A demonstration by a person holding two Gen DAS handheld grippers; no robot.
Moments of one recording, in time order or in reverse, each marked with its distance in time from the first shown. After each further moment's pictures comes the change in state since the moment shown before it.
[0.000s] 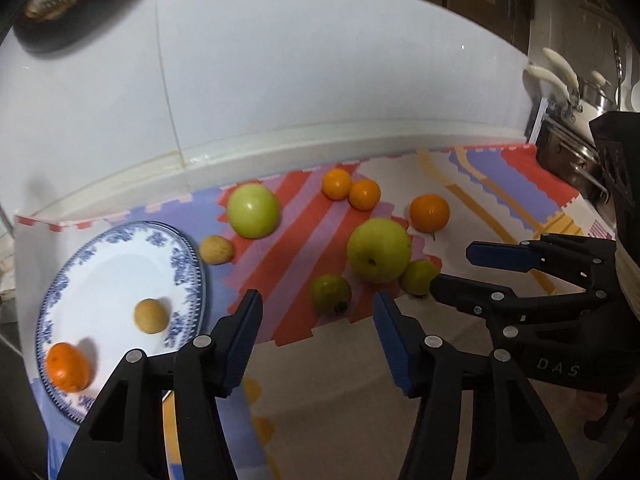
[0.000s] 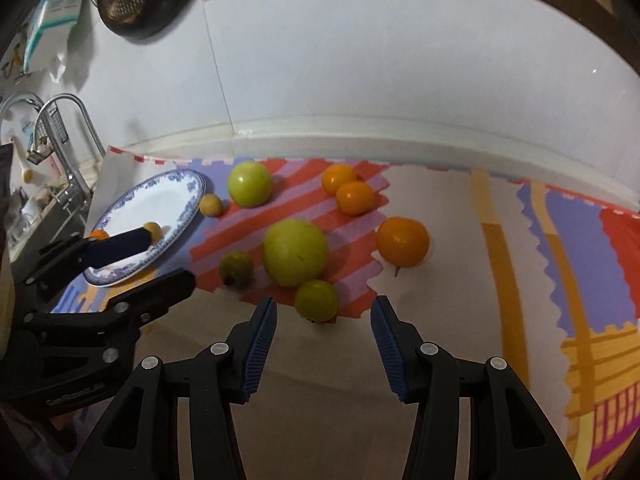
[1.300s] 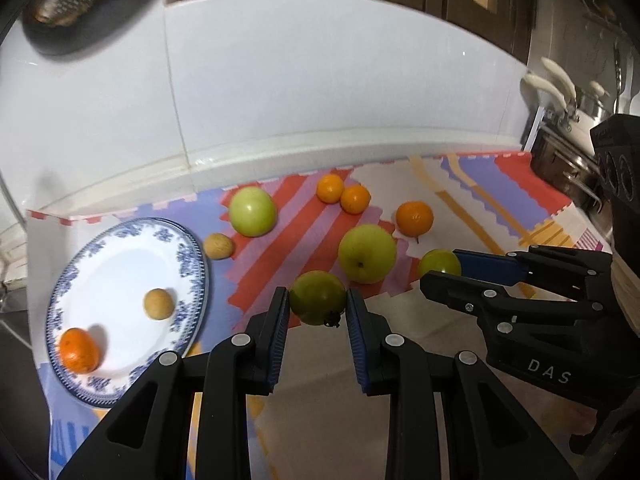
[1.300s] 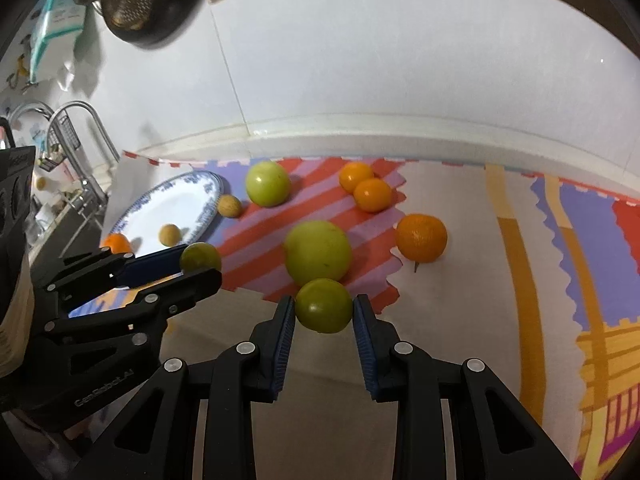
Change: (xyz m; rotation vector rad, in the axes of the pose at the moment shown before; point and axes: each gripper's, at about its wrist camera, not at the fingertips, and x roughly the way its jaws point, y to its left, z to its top) left arm -0.036 -0.007 0.001 -0.039 -0.007 0.008; right arm -0.022 0.011 0.002 0.023 -0.015 0.048
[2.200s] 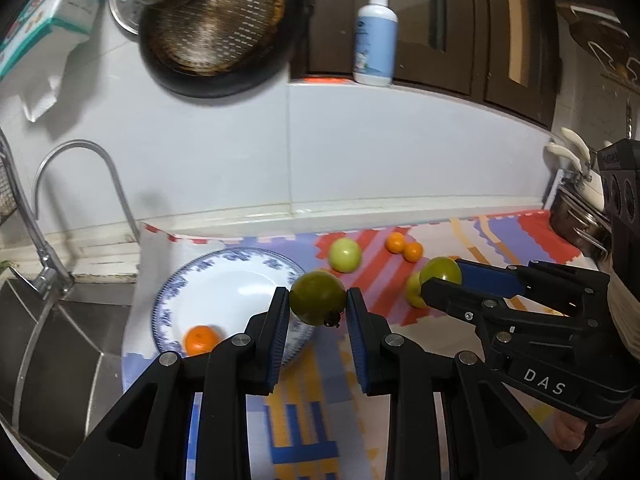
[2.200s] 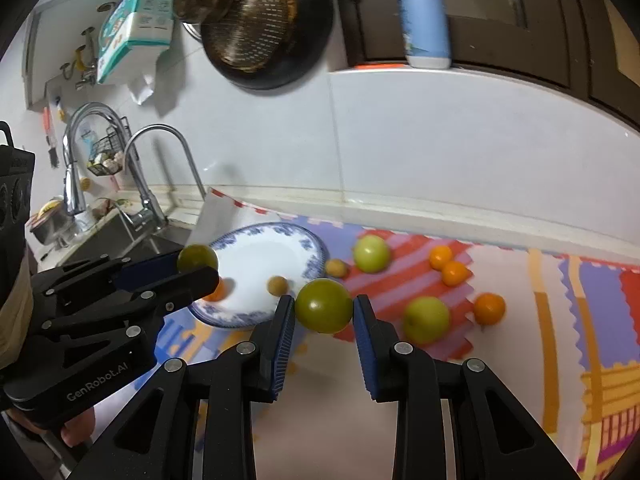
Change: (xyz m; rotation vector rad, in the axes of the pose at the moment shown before) left arm -0.107 0.064 -0.001 -0.096 -0.148 0.131; right arm -0.054 0.099 0.028 -0.115 -0.162 0.093
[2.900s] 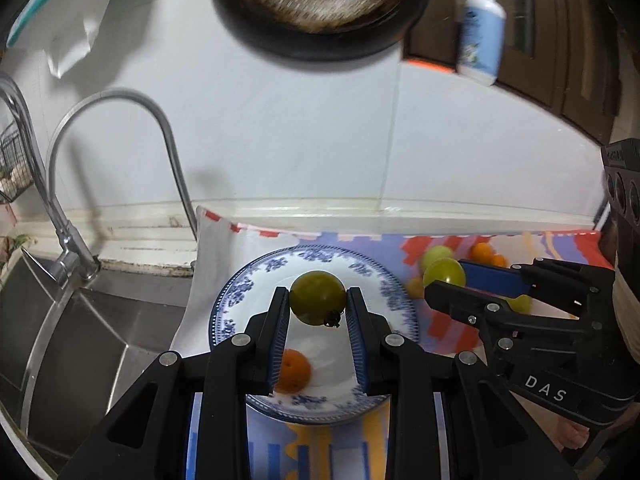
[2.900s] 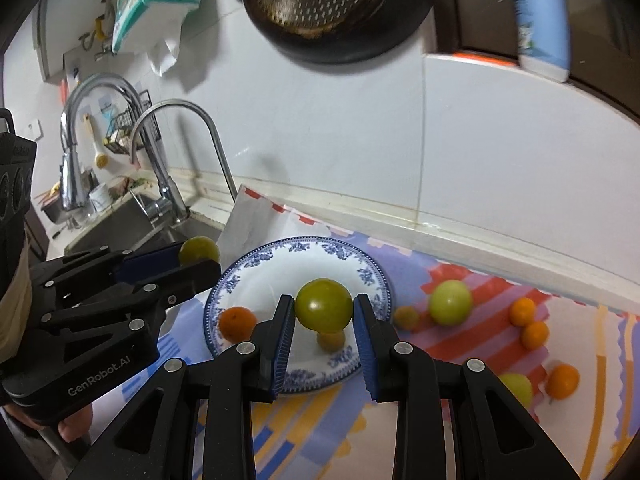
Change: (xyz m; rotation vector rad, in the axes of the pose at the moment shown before) left arm 0.057 0.090 0.006 -0.093 0.069 0.106; right arm 0.102 0.047 0.043 -0.102 0.085 0.094
